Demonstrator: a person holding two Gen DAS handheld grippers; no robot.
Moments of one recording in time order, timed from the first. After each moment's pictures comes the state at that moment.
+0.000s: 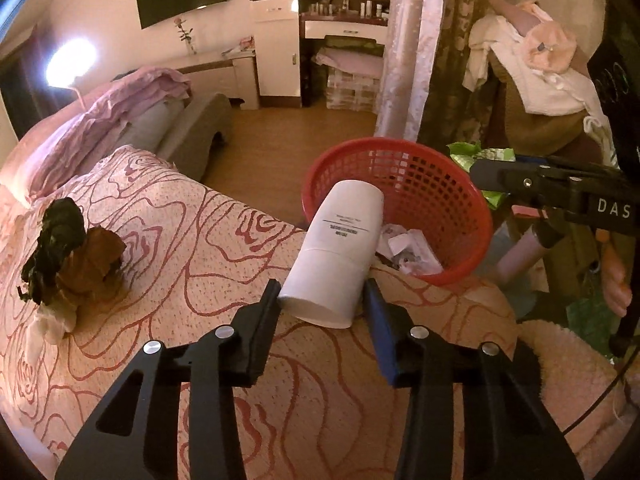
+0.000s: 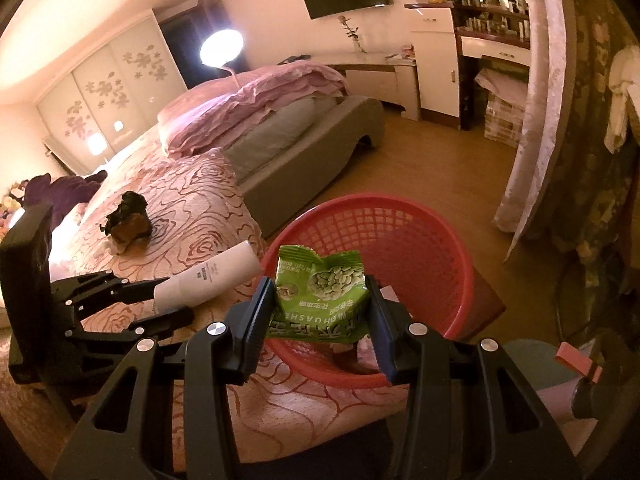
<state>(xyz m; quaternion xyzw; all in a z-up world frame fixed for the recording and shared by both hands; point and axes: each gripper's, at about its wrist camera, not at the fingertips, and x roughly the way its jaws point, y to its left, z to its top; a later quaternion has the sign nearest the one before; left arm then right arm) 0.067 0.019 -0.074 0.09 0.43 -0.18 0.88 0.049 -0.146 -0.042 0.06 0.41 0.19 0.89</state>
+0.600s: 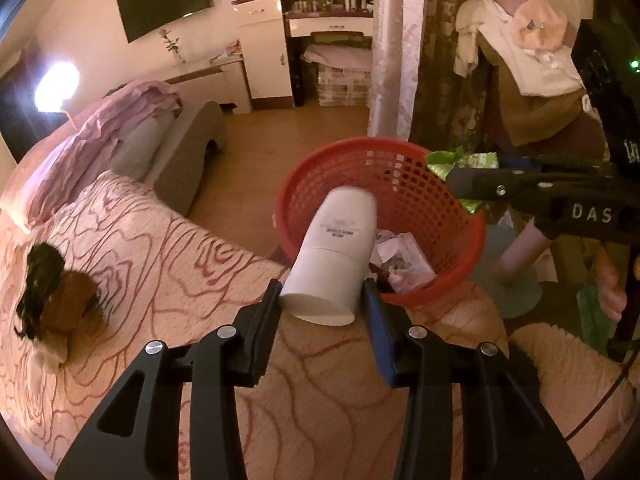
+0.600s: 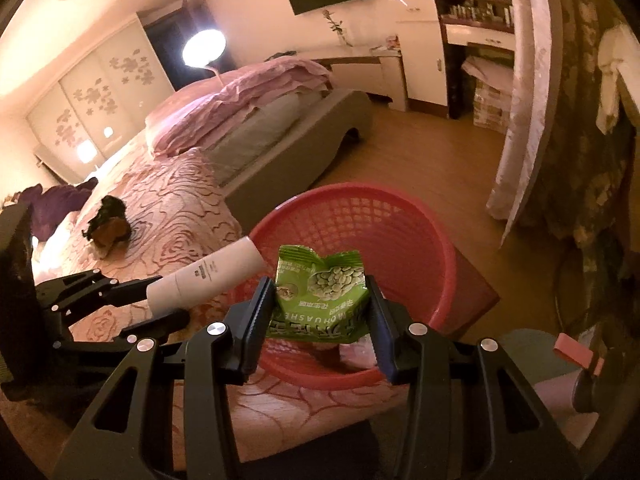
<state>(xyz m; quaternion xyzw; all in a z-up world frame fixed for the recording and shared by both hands) 0.080 -0.024 -0.074 0.13 0.43 -0.18 0.87 0.062 -0.165 -0.059 0.08 0.42 0.17 0.89</state>
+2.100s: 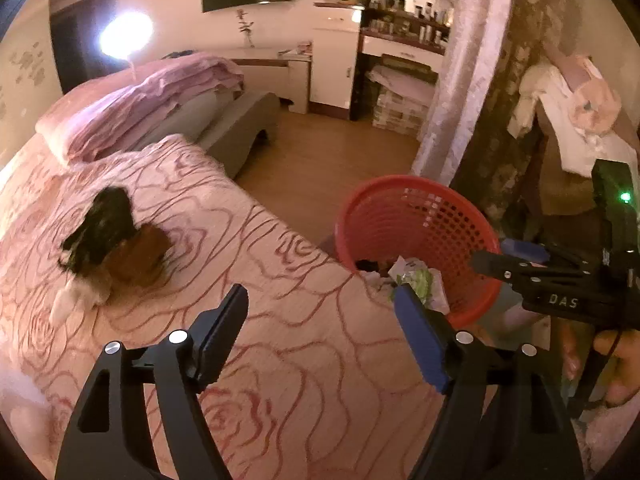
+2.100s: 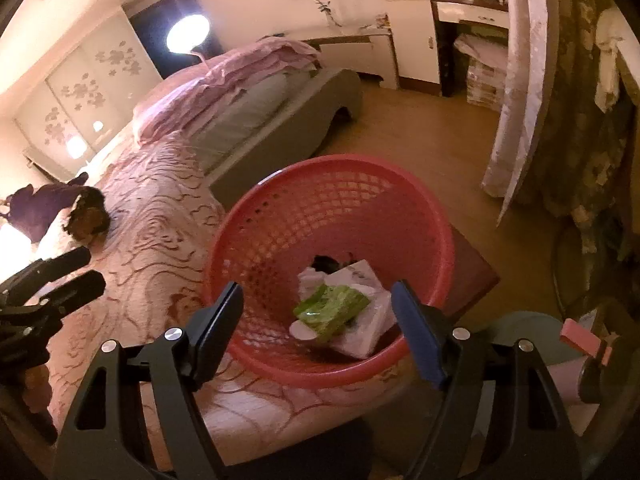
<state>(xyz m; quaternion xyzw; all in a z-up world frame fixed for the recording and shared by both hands) 0.066 0.026 -0.046 0.02 0.43 -0.09 0.90 0.069 -0.163 -0.076 0.08 0.46 0.16 0.87</state>
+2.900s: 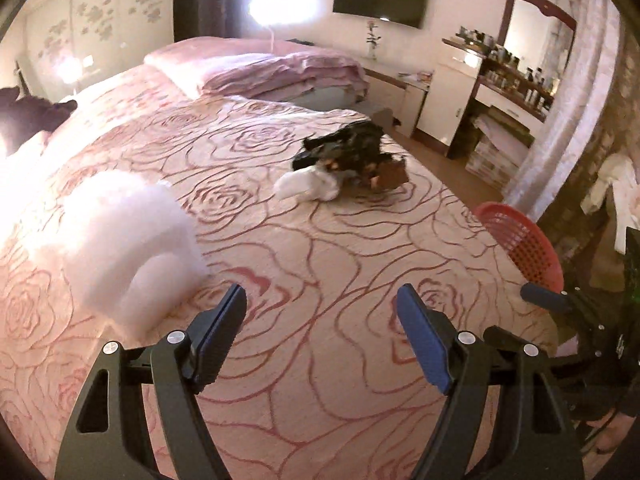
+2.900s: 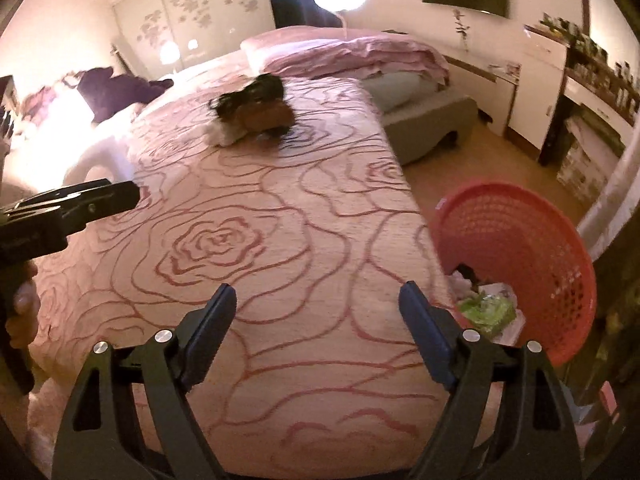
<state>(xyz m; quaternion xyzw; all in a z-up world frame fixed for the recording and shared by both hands) -0.032 0.160 -0.036 -0.09 0.41 0.09 0.90 -0.005 -0.009 -0.059 -0.08 0.42 0.32 0.84</state>
